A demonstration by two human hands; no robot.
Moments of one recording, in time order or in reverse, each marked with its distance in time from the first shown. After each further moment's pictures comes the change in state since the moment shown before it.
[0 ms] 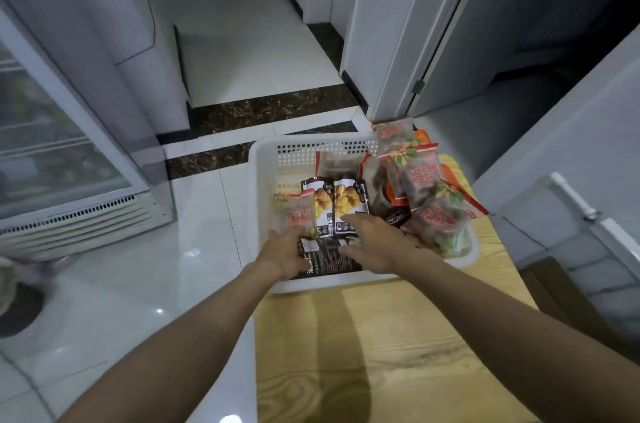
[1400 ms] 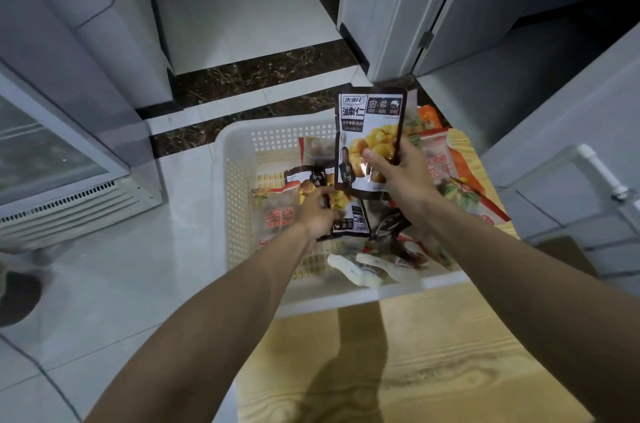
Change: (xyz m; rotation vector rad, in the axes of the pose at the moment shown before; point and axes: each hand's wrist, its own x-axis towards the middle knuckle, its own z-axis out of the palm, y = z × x) left_hand 0.112 0.072 0.030 -0.842 -0.013 -0.063; right_hand 0.068 0.056 -0.056 1.127 0.504 0.098
